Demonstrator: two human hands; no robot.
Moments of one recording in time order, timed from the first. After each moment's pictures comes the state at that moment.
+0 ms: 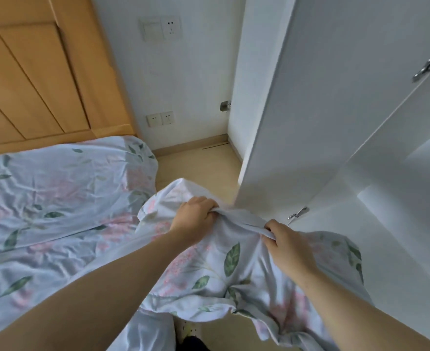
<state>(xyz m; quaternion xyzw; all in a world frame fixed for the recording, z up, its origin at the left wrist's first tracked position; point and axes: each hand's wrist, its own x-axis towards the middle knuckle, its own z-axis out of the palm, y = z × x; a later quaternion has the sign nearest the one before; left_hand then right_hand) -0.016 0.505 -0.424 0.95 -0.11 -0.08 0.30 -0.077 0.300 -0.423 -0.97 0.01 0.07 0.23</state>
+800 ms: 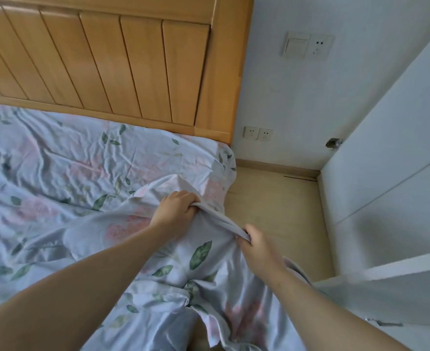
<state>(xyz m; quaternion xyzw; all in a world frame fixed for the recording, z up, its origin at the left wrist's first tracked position) 0.057 0.717 -0.432 0.95 0.16 -0.01 0.28 0.085 0.514 -0.434 -0.87 -0.16 0.25 0.40</state>
